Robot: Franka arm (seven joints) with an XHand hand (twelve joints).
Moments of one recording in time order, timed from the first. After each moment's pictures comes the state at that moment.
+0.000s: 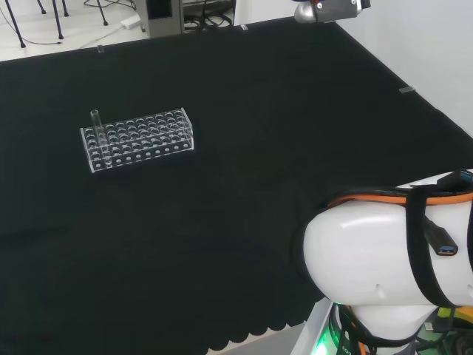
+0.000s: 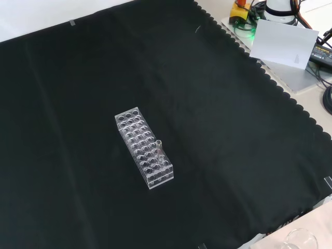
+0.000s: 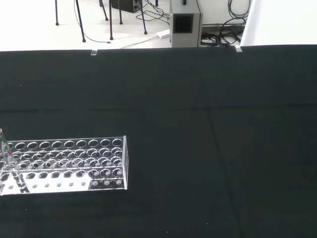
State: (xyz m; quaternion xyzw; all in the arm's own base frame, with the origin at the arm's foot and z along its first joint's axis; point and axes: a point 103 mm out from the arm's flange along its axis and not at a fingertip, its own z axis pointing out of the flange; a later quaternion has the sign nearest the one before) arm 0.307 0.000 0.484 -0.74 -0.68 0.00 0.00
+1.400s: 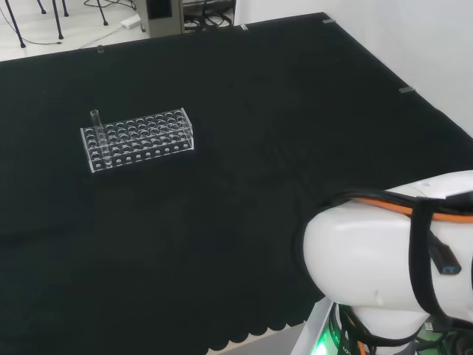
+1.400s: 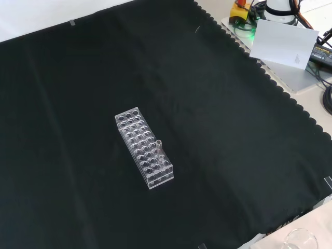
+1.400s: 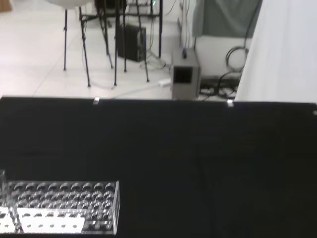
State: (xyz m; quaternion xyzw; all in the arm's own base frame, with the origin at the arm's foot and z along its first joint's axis) arm 0.282 -0.015 0.535 -0.72 -0.69 -0.03 -0.05
